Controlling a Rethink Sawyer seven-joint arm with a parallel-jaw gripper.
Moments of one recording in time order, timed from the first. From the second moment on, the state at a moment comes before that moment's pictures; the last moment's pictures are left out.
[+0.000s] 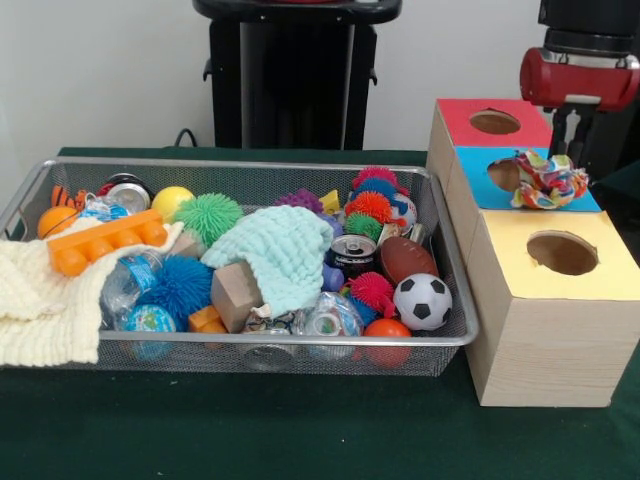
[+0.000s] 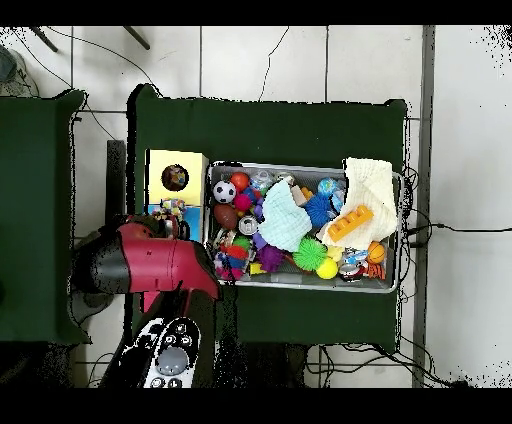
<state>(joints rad) 0.29 -0.67 -0.21 1.70 0.22 0.31 1.71</state>
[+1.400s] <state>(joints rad) 0.27 -0.52 -0.23 1.50 0.28 0.31 1.71</state>
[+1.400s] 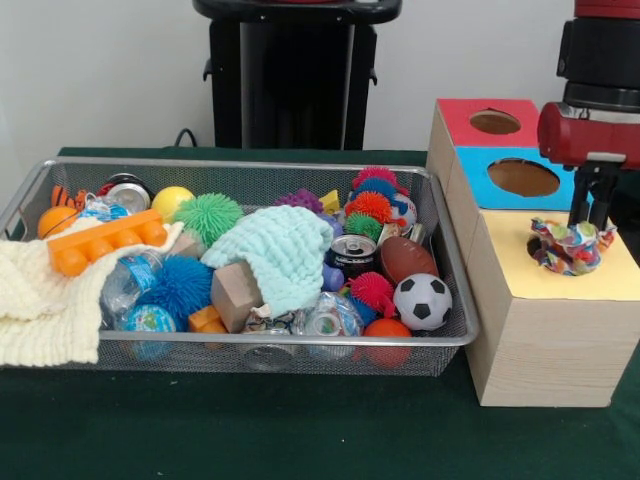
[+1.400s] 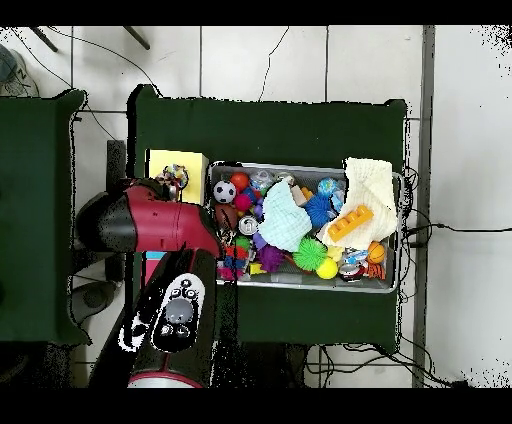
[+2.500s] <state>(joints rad) 0.25 -0.40 -0.24 1.40 0.28 0.31 1.71</state>
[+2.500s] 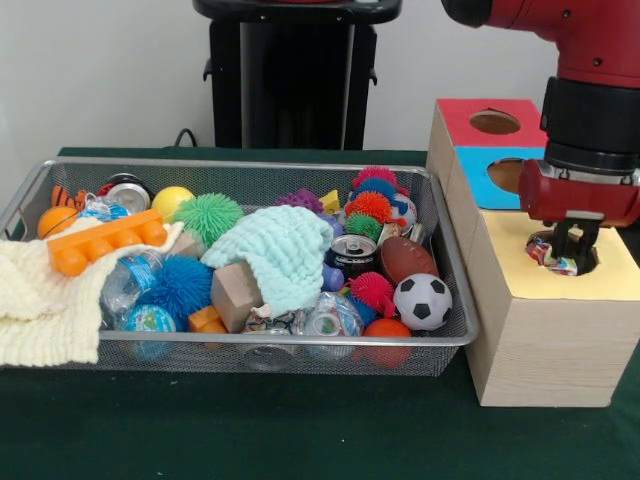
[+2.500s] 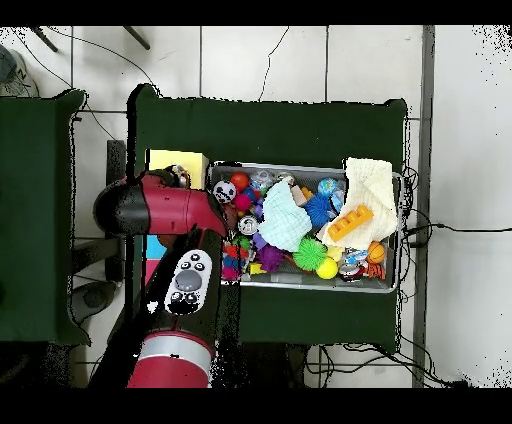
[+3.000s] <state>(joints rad) 0.24 -0.37 -0.24 1.36 0.28 0.31 1.71</state>
